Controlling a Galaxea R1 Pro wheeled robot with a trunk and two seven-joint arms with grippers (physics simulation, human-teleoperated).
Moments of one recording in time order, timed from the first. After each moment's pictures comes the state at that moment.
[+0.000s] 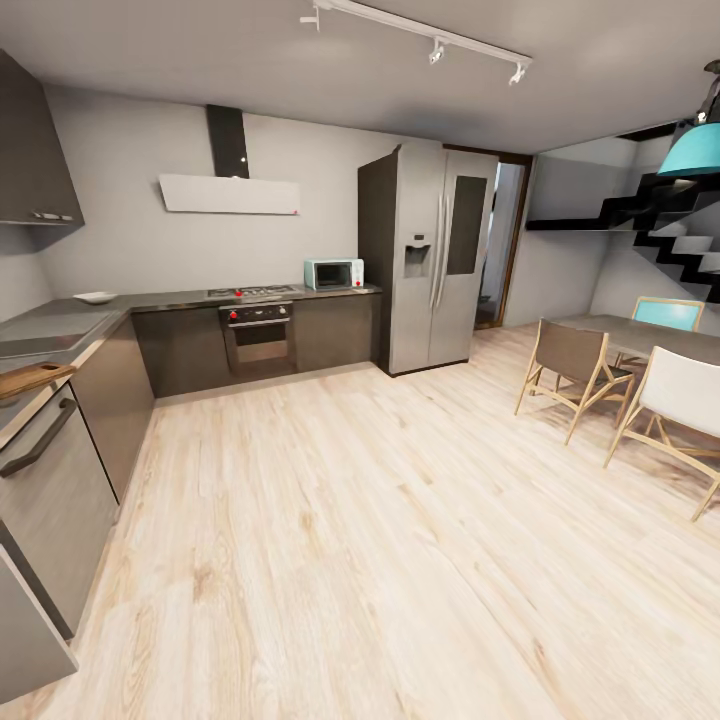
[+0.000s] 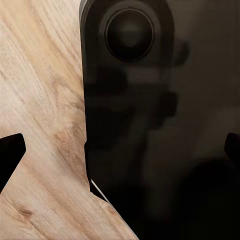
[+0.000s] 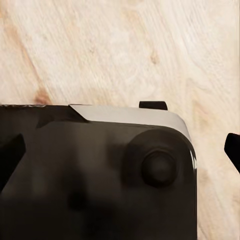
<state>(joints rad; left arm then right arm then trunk) 0.00 0.02 0.00 0.00 0.00 0.00 0.00 0.00 0.04 0.00 -0.06 0.00 -0.30 0.00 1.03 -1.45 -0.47</state>
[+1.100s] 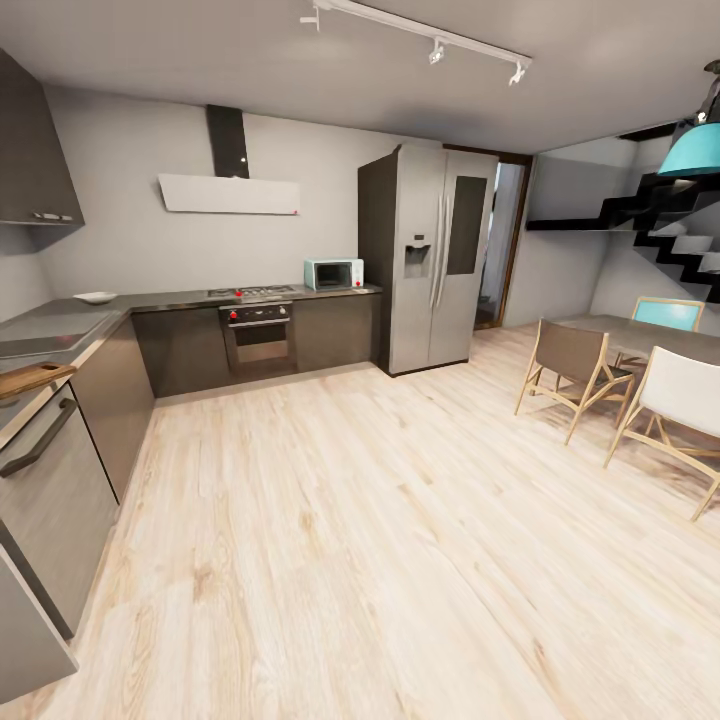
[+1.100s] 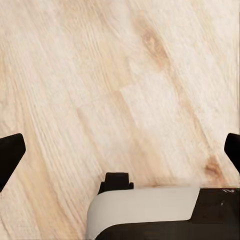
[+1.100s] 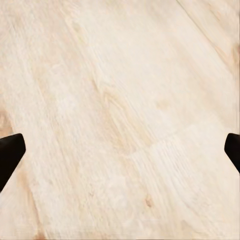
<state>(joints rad) 0.00 0.02 0.01 -0.38 0.00 -0.16 0.00 0.00 0.04 0.00 -0.47 0.00 -0.34 -0.01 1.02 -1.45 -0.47</state>
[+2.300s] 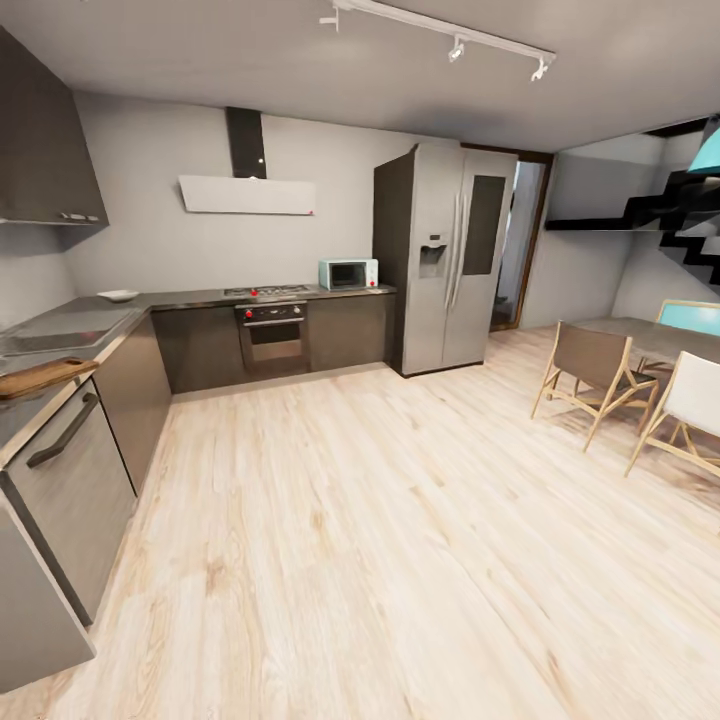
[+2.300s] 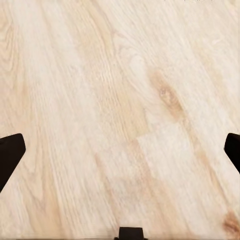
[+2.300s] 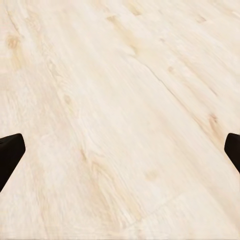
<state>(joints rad) 0.00 0.05 0.01 -0.42 0.01 -0.31 0.00 0.00 0.04 0.00 -0.56 0.00 -0.49 -0.11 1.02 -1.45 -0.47</state>
